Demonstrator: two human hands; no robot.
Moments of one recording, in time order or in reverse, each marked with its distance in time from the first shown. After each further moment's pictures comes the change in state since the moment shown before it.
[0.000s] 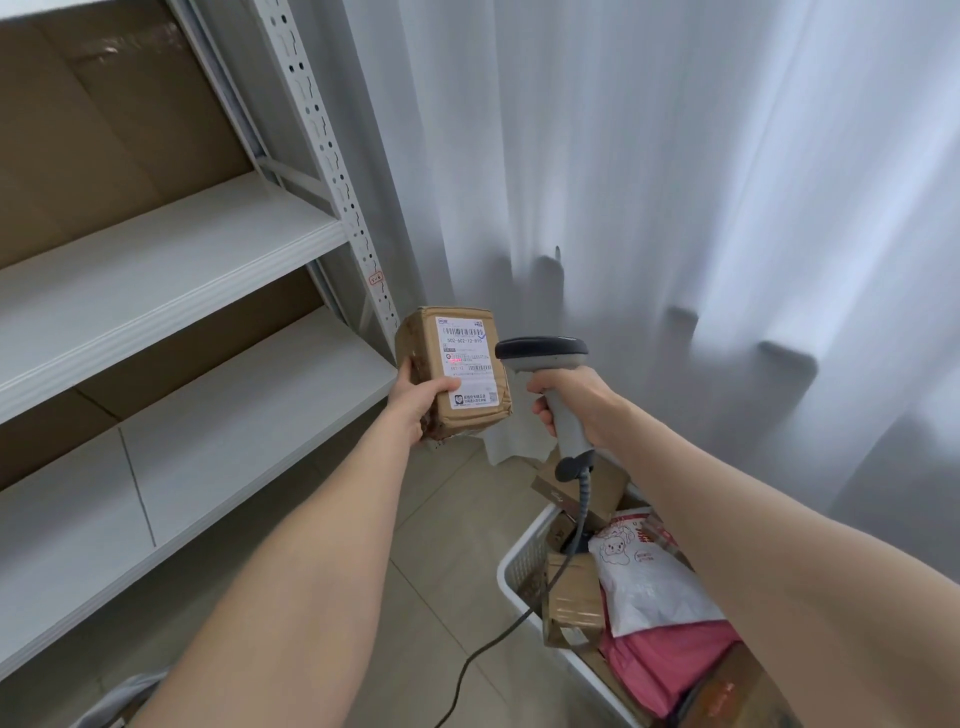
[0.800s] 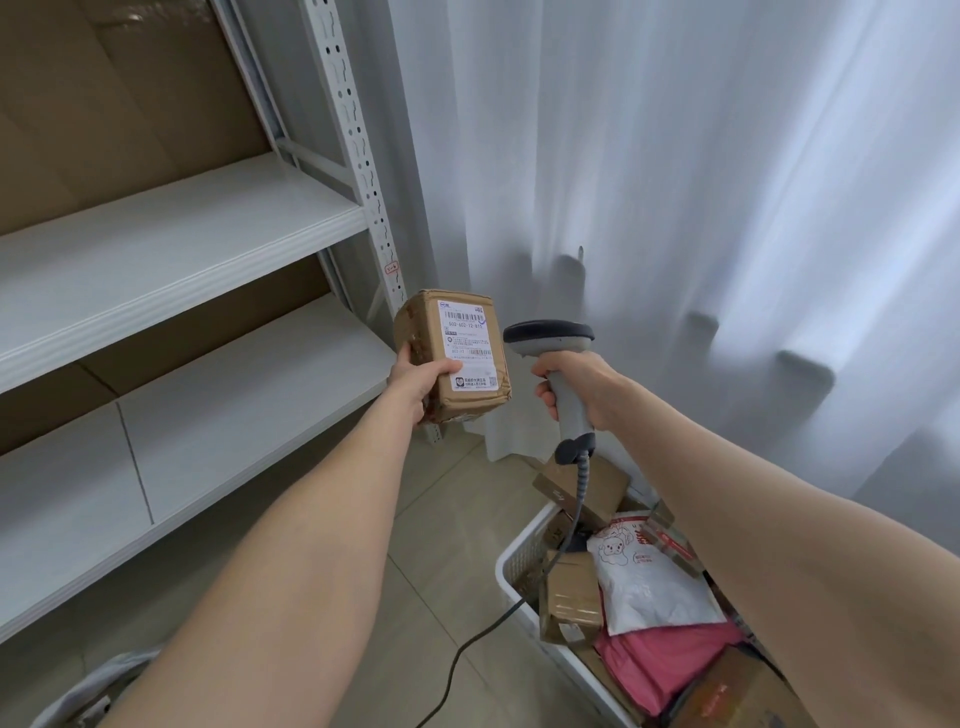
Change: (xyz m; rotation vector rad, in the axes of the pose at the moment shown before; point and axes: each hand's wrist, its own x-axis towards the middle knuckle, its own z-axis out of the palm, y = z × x) left_hand -0.001 0.014 -0.030 0.007 0.045 -0.008; right_hand -0.007 -0.022 0.034 -0.021 0.041 0.059
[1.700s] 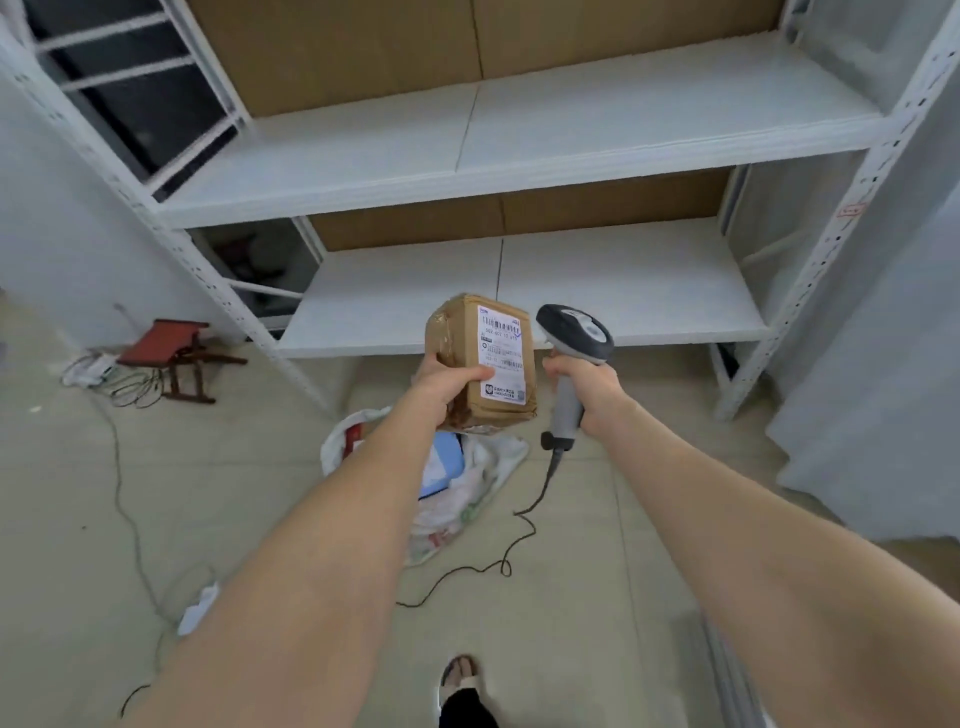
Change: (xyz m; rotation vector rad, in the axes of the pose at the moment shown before) left_hand -0.175 -0.144 -0.354 -0.173 0.702 -0.170; right_hand -0.054 0.134 0.375 -0.105 -0.516 0.065
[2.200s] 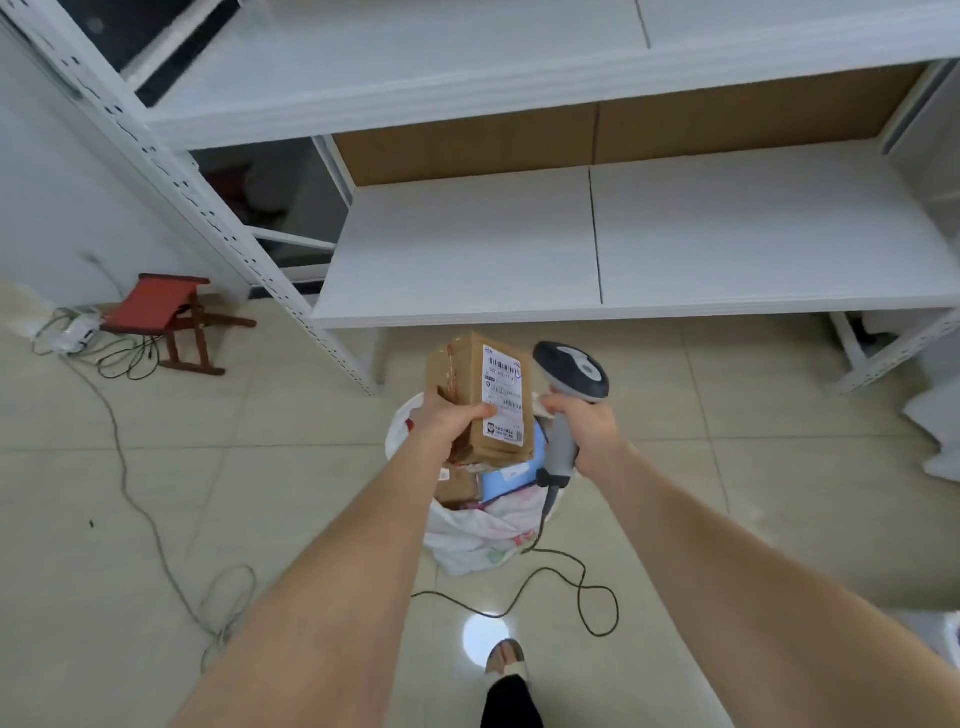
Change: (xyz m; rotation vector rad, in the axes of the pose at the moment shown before) left_hand 0.250 -0.123 -0.214 0.104 -0.003 -0.235; right_hand 0.158 0.161 0.271 0.026 0.094 0.138
